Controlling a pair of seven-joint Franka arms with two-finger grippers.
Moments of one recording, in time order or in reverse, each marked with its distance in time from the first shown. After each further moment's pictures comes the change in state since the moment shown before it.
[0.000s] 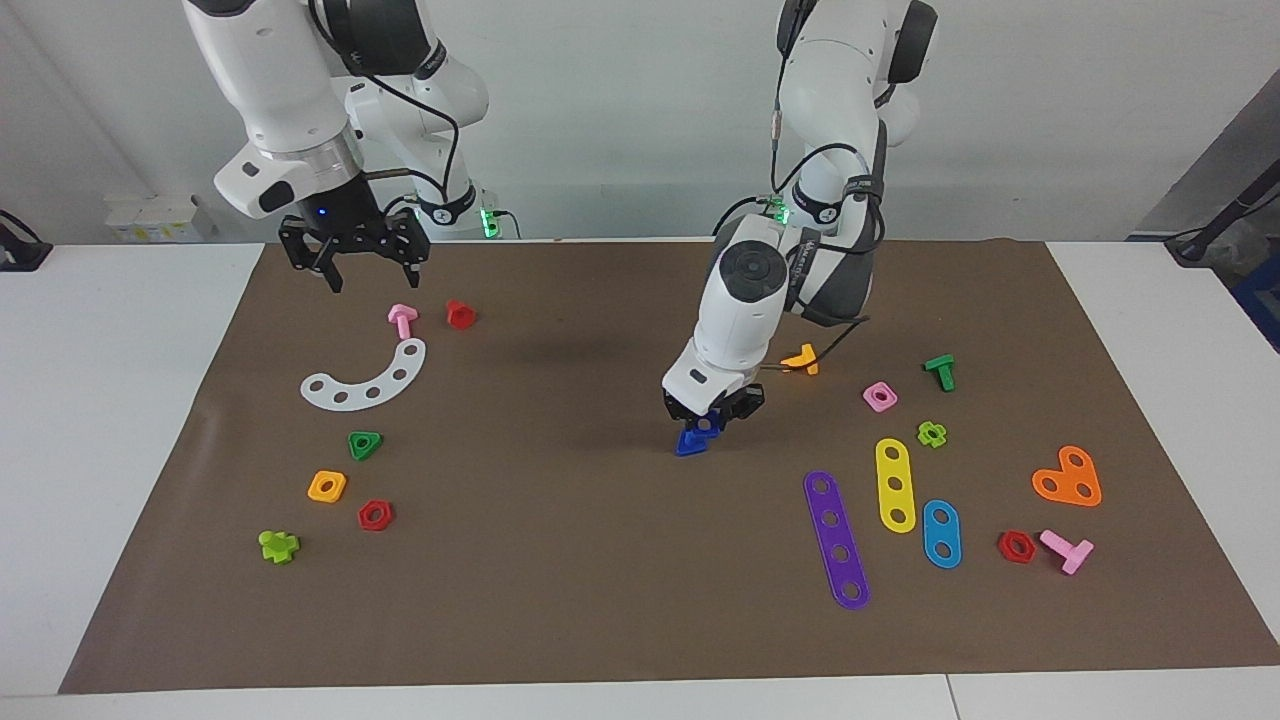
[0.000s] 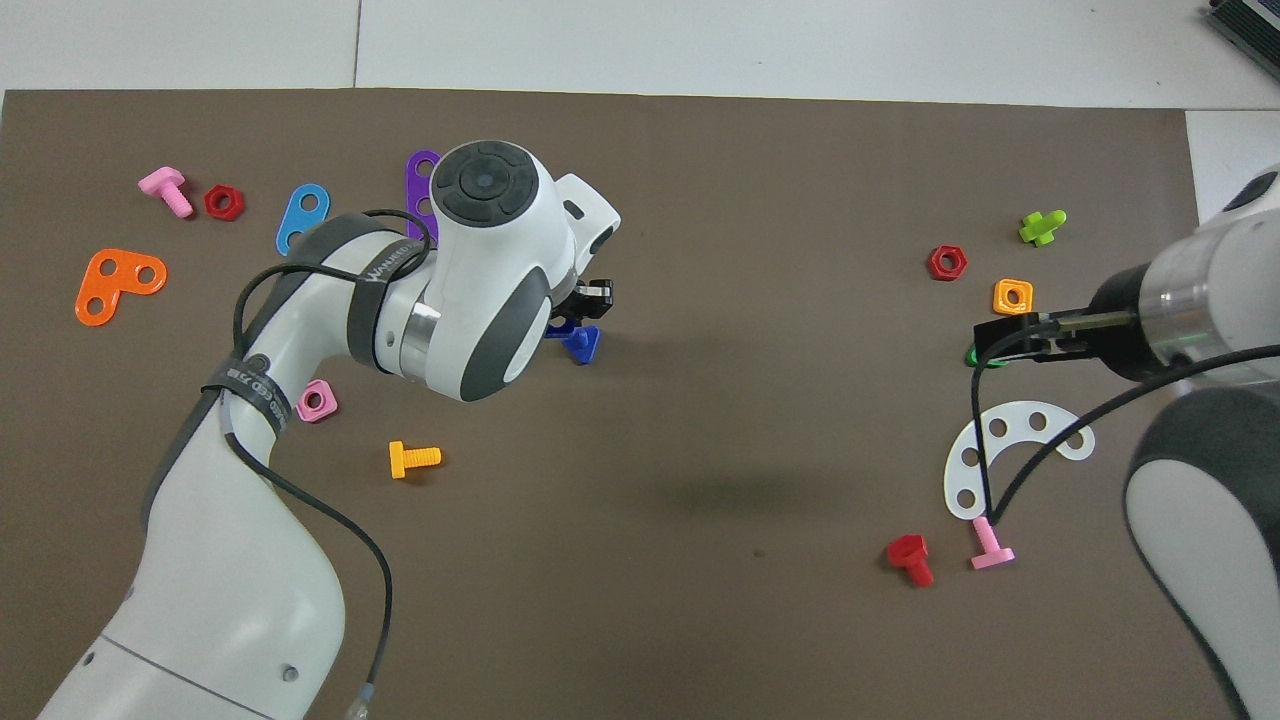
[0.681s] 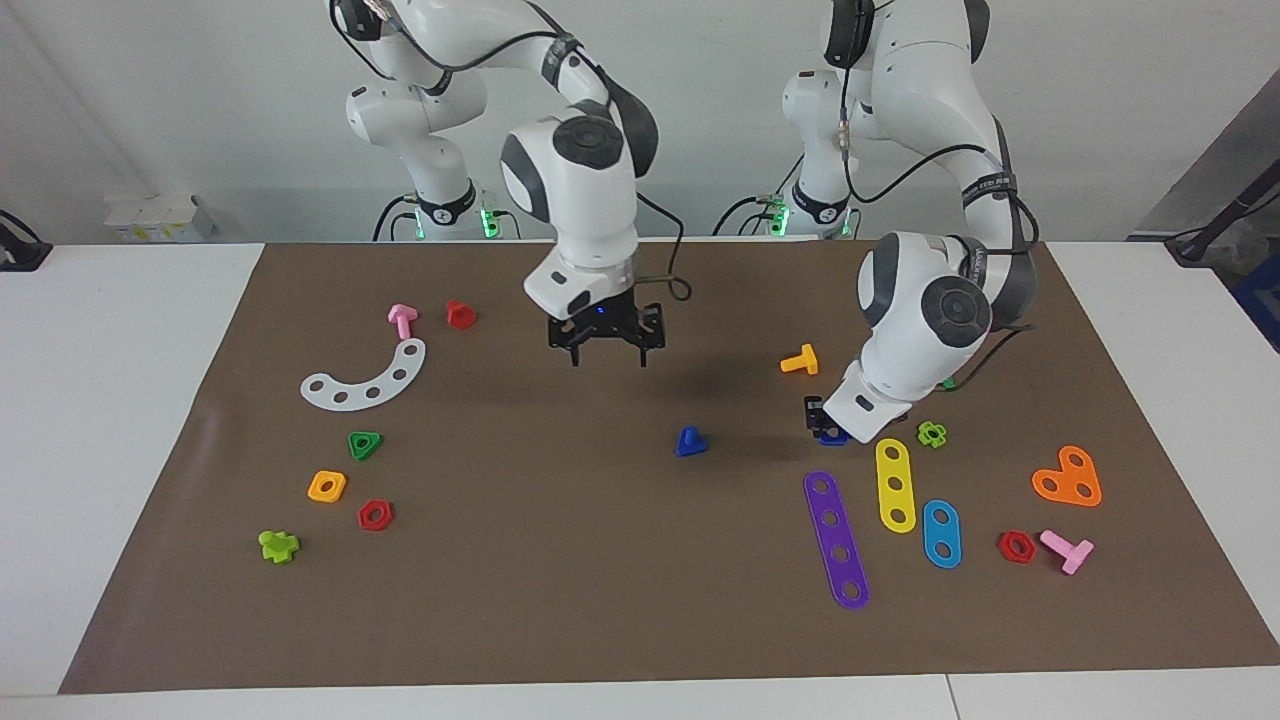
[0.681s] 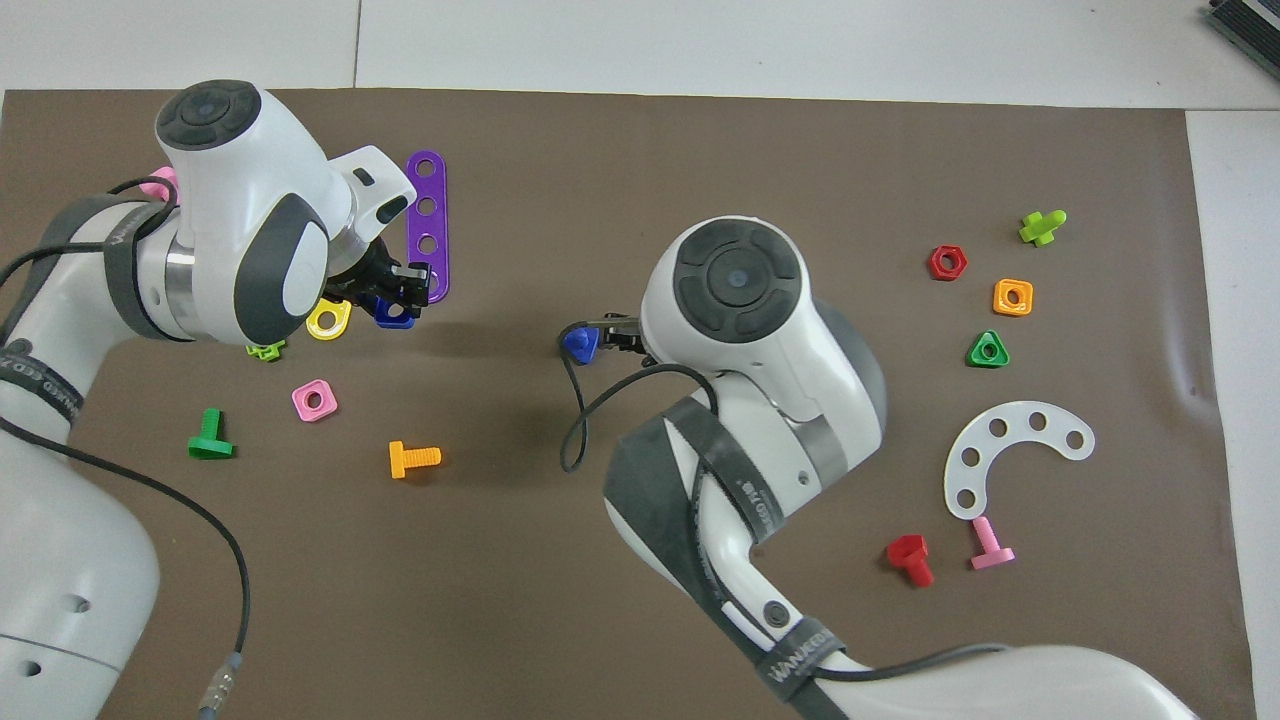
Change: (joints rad) left arm 0.246 -0.090 0.004 -0.208 -0.015 0.028 0.367; right arm 0.219 0.459 0.195 0.163 -0.080 0.330 0.492
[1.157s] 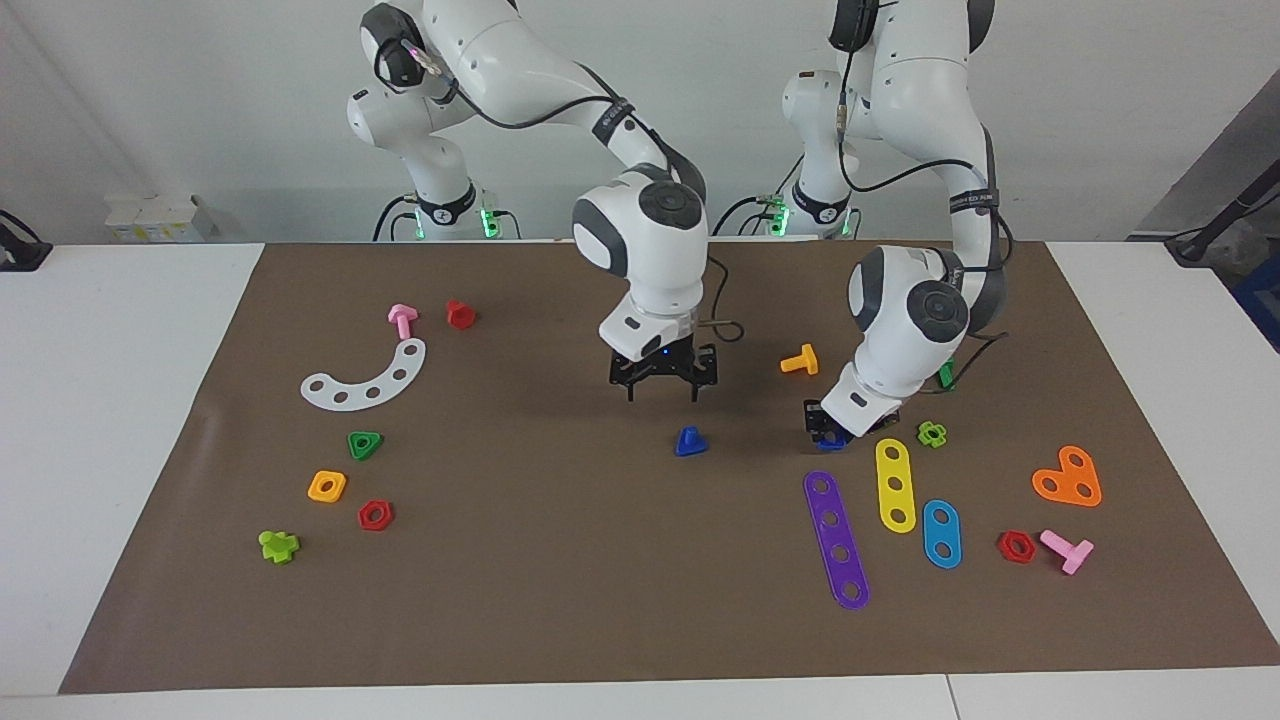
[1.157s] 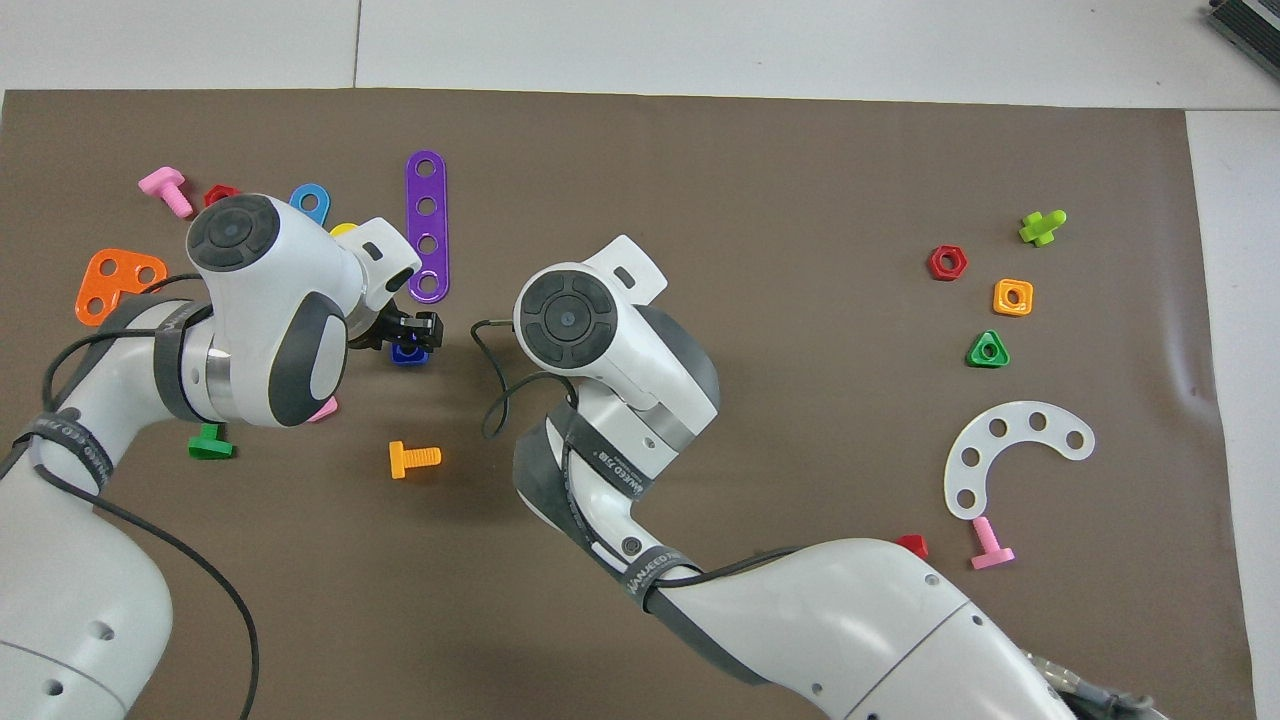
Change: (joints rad) left arm -0.006 -0.071 -0.012 -0.244 -0.001 0.254 0.005; right arm 0.078 0.299 -0.005 0.213 -0.142 0.184 0.130
